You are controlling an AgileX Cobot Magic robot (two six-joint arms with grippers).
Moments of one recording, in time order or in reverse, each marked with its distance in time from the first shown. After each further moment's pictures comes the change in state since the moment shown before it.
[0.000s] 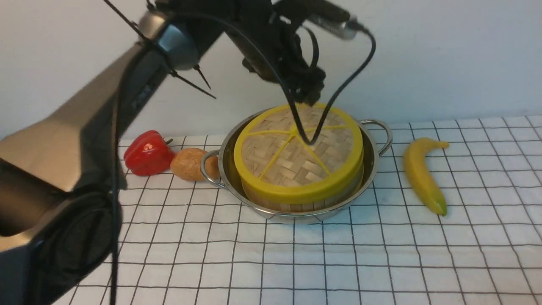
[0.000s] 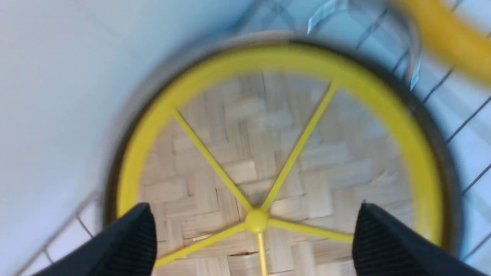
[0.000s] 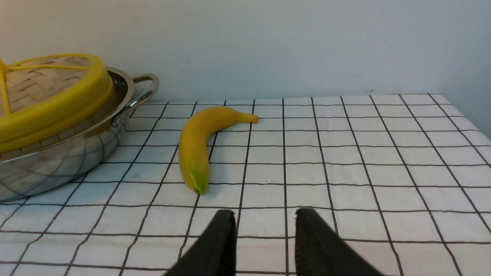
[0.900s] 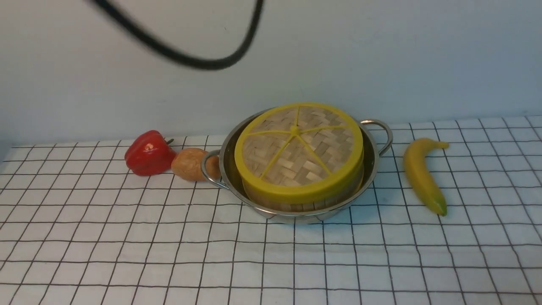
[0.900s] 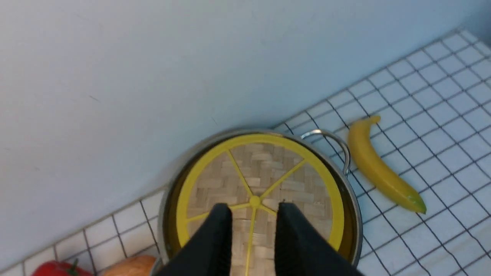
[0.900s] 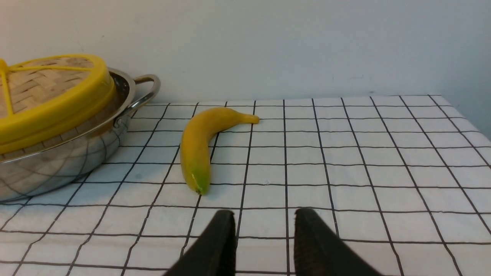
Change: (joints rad) right arm 0.000 0.000 0.000 0.000 -0.001 0.000; left arm -0.004 -0.697 0.512 0.085 -0.191 -0.298
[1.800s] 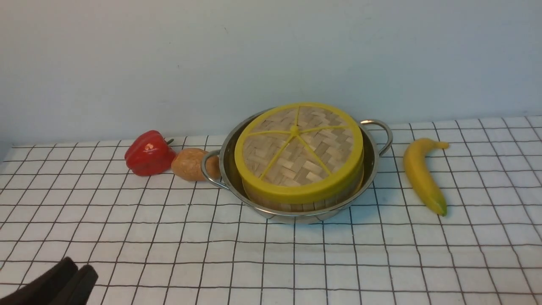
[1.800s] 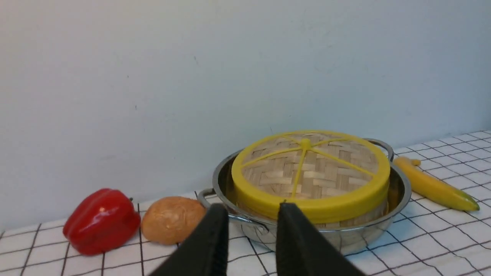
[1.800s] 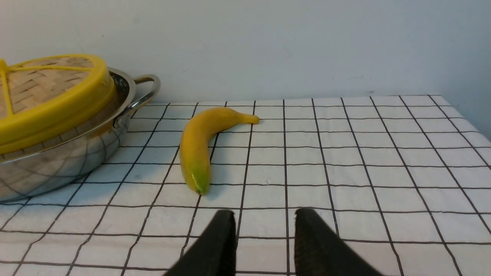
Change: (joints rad) right arm 0.000 0.000 0.000 0.000 0.000 0.000; left arm 0.106 -1.344 1.820 0.037 -1.035 -0.087
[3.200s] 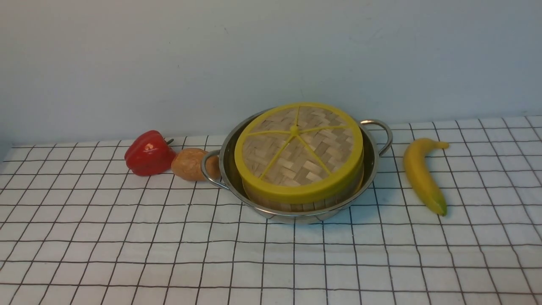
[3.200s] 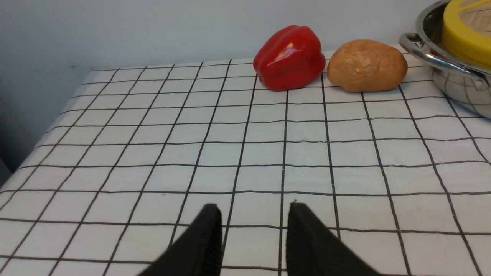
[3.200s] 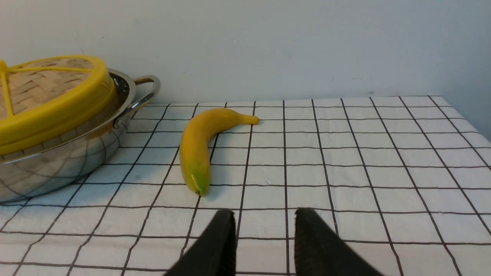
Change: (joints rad) right arm 0.000 0.000 0.000 0.000 -0.002 0.000; left arm 0.456 -0.152 0.035 -0.016 0.404 0.110
